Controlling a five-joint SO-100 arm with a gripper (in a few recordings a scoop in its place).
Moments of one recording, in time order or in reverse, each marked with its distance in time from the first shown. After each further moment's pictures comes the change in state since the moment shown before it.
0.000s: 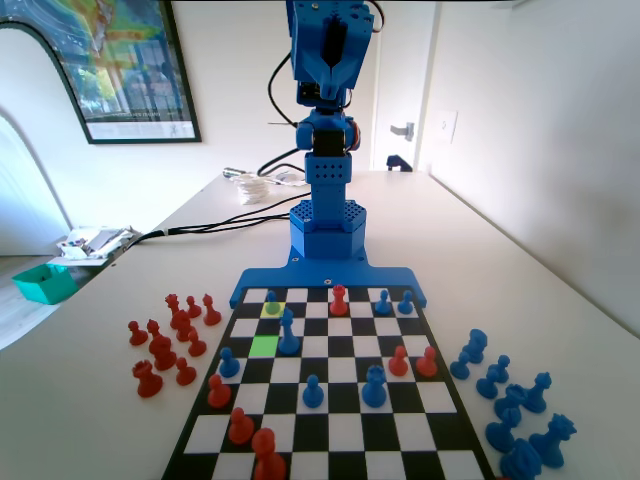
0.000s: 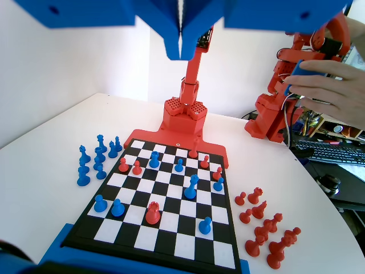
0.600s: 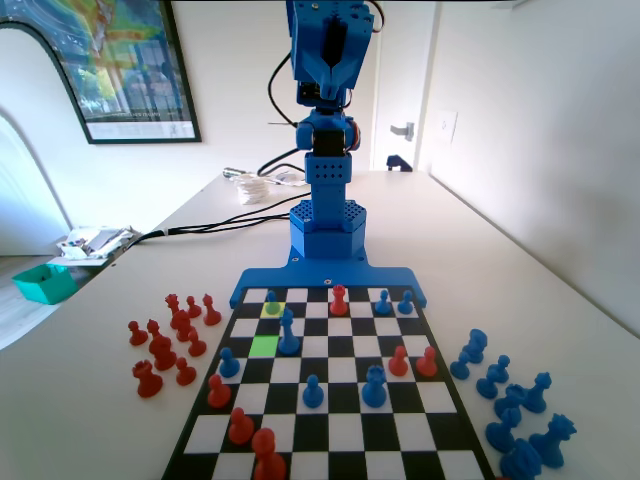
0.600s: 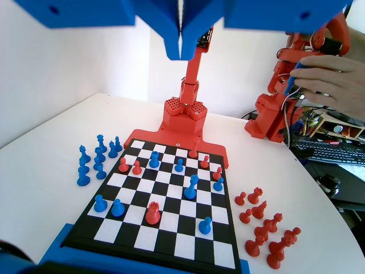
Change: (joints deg) arm 0.0 0.0 0.0 0.0 0.0
